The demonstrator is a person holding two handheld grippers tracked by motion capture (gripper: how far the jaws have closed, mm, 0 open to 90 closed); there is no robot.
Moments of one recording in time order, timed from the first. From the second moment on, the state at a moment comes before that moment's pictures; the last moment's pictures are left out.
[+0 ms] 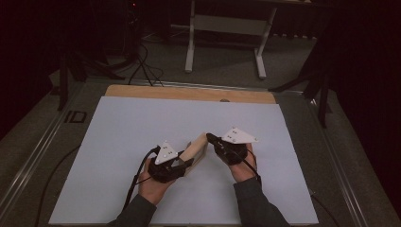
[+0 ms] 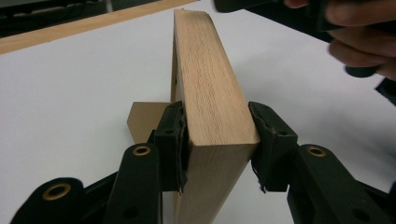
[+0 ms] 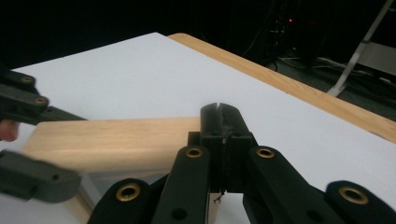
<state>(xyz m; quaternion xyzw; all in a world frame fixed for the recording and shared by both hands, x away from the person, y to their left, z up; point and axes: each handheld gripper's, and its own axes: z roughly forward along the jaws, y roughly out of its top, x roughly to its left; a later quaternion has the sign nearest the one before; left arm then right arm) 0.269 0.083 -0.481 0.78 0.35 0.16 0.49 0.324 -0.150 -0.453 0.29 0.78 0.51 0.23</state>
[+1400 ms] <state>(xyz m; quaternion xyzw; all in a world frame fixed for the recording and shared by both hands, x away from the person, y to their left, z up) 0.277 0.089 -0.486 0.79 0.36 0.21 0.45 0.330 -0.152 -0.456 0.31 0.78 0.50 0.22</state>
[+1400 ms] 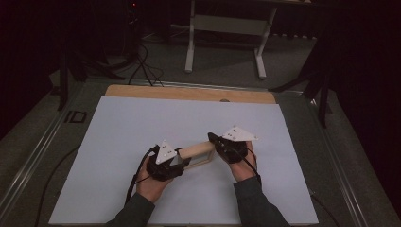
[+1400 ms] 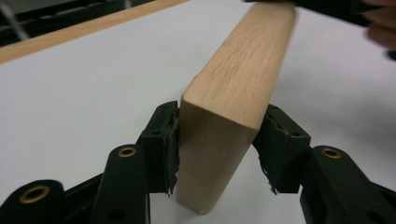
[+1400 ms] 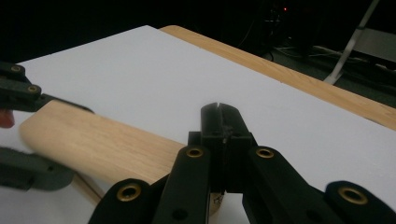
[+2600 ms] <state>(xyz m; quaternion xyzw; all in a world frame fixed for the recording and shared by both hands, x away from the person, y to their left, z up) 0.284 0.096 -0.489 0.77 0.39 0.20 0.46 0.325 -0.162 -0.451 0.27 0.81 0.50 0.16</state>
